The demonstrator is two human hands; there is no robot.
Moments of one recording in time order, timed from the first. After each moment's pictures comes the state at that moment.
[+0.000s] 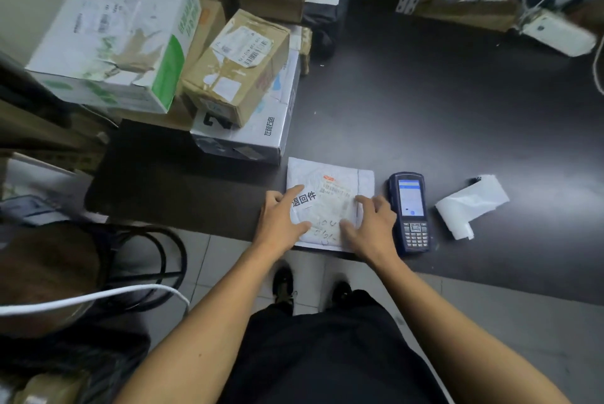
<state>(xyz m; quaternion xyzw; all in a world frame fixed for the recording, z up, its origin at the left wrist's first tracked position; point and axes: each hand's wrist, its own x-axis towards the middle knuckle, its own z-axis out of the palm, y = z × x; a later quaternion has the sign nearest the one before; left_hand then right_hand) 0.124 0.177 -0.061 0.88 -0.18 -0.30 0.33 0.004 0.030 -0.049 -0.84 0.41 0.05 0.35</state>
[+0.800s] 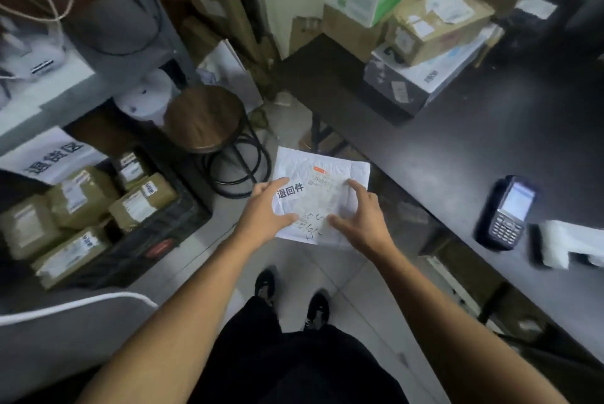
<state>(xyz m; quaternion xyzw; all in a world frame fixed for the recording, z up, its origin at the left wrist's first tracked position) -0.073 0.410 -0.026 0.89 0.08 -0.17 0.42 -0.078 0.198 -0.019 -0.87 0.10 0.17 0.45</state>
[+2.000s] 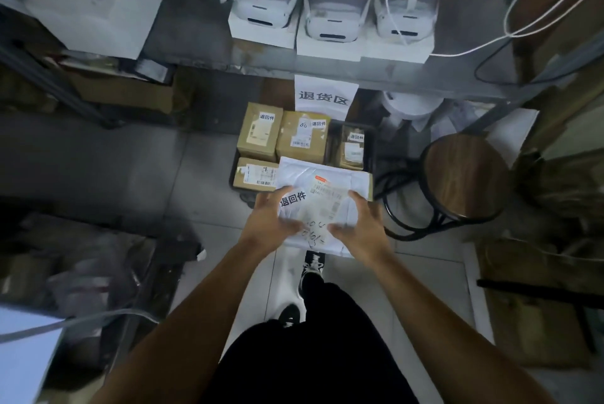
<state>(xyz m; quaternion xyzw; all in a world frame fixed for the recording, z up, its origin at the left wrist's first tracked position) -0.225 0.902 -0.071 0.74 0.47 -0.01 0.48 -0.073 0.766 -0.058 -0.84 -0.24 0.39 0.27</state>
